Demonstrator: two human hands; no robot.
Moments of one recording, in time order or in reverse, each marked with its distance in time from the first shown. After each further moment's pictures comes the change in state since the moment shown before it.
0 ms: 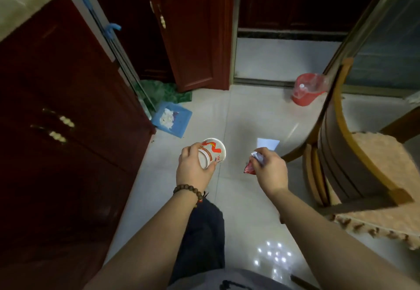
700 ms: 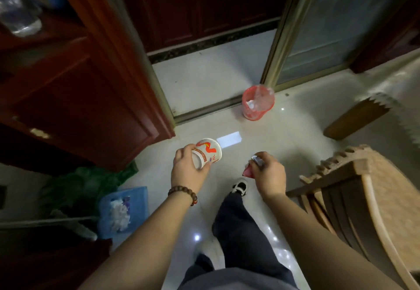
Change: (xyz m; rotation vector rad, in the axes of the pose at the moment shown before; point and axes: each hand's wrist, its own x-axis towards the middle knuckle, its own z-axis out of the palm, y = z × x) left_hand 0.477 0.190 0.132 -0.037 -0.354 0.325; right_hand 0.422 -0.019 -0.032 0.177 0.344 0.493
